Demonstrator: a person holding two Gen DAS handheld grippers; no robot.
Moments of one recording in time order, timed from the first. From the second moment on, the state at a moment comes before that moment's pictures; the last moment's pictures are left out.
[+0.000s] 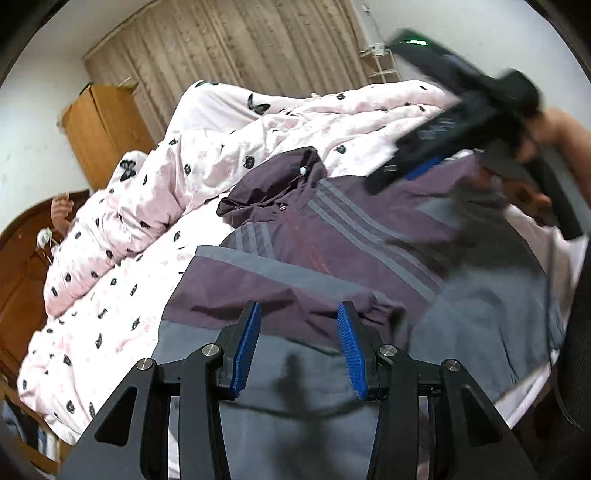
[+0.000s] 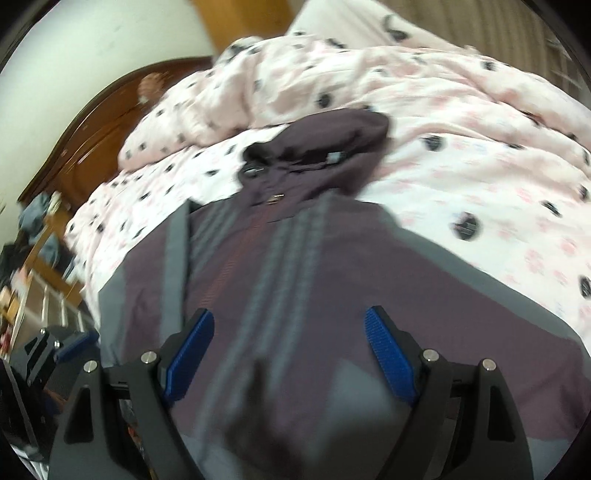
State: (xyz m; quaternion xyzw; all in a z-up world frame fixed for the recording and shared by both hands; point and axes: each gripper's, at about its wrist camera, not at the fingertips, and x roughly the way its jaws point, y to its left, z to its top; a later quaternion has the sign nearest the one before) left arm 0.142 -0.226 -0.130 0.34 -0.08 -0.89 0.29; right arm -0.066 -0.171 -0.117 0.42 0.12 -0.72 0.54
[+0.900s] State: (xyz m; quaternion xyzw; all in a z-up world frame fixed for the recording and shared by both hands) left arm 0.087 -0.196 -0.167 0.37 -0.03 -0.90 0.24; right arm -0.141 0.067 -0.118 0.46 0.03 -0.81 0.37
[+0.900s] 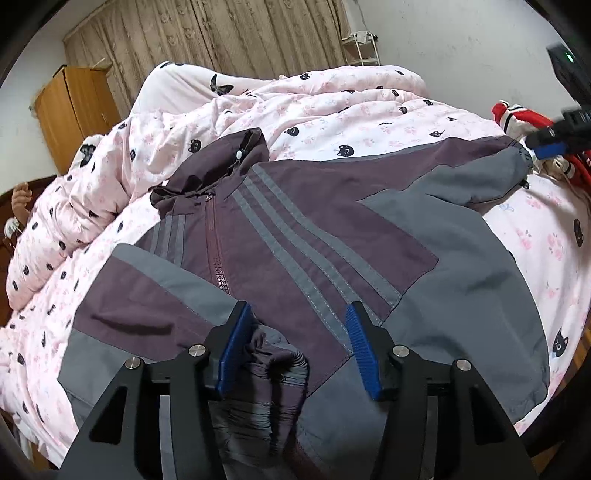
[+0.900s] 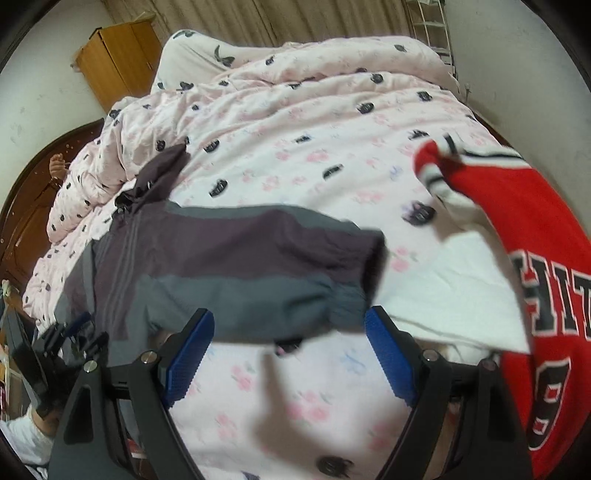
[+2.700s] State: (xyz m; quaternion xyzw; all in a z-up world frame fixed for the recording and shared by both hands) left arm 0.094 -0.199 -0.141 0.33 -0.01 -0.91 0.23; right arm -0.184 0.061 -0.109 0.45 -0.24 -0.74 0.43
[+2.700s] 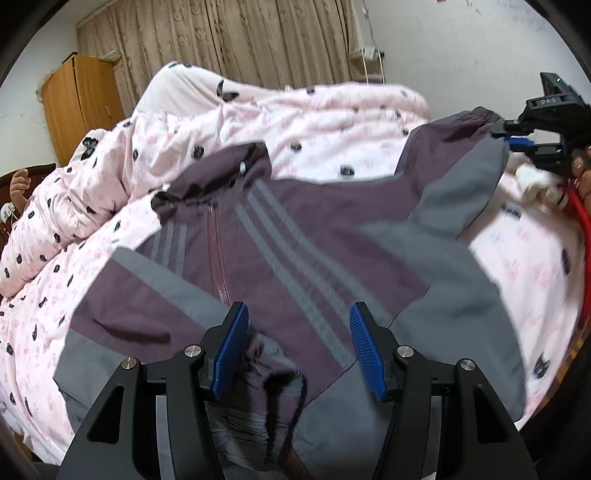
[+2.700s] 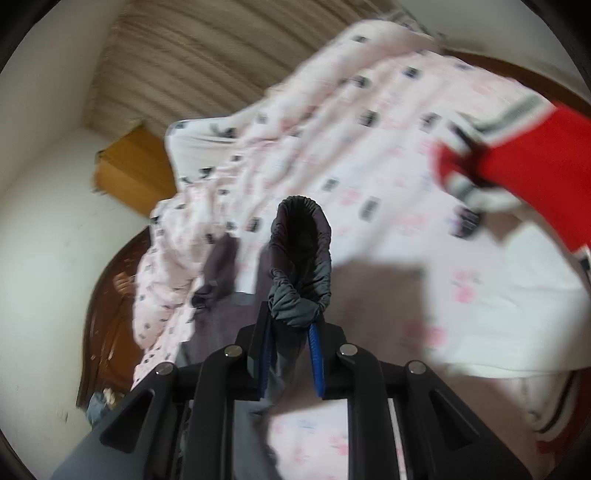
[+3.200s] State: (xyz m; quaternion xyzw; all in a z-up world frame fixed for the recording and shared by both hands) left arm 0.148 -0.288 -0.118 0.34 0.01 -0.86 0.37; right arm -0.095 -0.077 -0.049 0.38 -0.11 -0.68 0.62
